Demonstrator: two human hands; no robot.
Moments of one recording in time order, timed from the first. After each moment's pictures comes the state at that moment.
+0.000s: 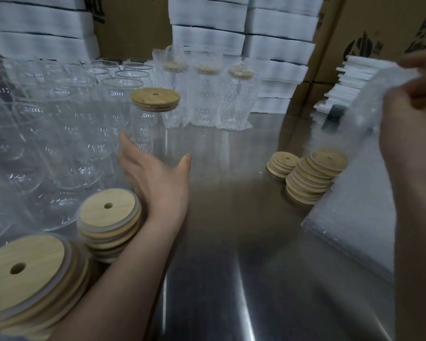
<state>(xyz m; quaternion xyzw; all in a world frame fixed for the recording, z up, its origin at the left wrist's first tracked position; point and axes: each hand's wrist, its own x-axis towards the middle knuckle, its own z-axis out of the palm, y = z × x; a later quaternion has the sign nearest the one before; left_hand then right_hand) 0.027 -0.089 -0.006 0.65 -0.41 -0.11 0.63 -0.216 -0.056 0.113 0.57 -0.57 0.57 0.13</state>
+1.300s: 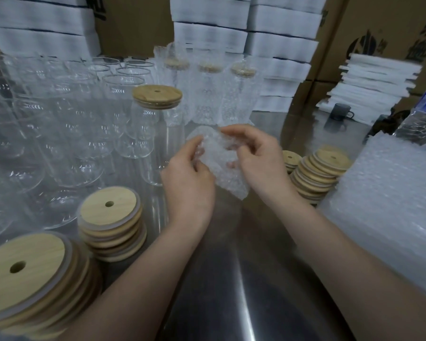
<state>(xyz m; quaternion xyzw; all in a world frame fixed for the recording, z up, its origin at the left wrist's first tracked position) -0.003 -0.071 0.006 0.55 -0.46 -0.26 0.64 -0.112 -0.105 0.025 0.67 -0.45 0.54 -0.26</state>
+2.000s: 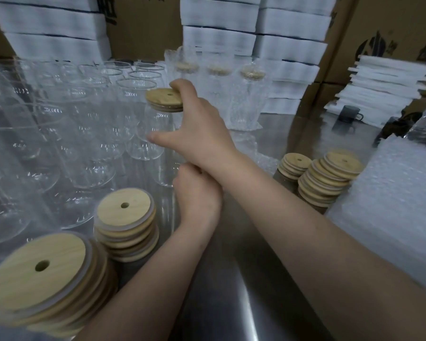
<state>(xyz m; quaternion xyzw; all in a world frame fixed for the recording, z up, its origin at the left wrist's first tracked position) -0.001 -0.067 0.008 0.61 -0.40 -0.31 0.61 -0.019 -0.116 0.068 0.80 -0.47 0.35 -0.13</state>
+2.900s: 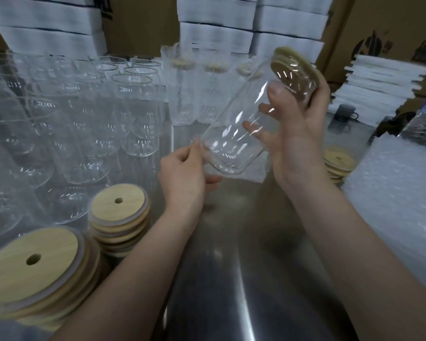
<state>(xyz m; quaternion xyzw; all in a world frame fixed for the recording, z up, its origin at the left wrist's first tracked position) 0.013 -0.080 0.010 0.52 -0.33 -0.43 0.66 -0.108 -0.081 0.072 0.47 -0.31 0.71 -0.42</state>
